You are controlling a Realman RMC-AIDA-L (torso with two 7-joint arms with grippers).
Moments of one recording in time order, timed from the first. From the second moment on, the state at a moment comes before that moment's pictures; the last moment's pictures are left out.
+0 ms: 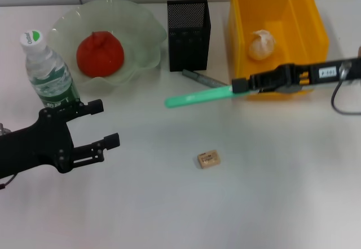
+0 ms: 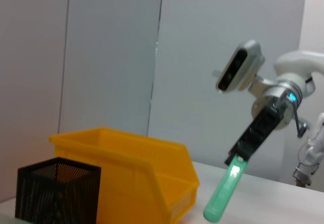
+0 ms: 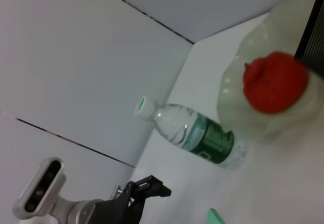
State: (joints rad) left arm -0.37 -2.01 0.54 0.43 1.95 1.76 -0.96; right arm 0.69 1.97 -0.81 -0.58 -1.97 -1.68 2.24
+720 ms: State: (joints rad) left arm -0.36 -2.05 0.54 0.42 1.95 1.68 -0.95; right arm 0.91 1.90 -0.80 -0.91 -2.23 -1.81 2.49
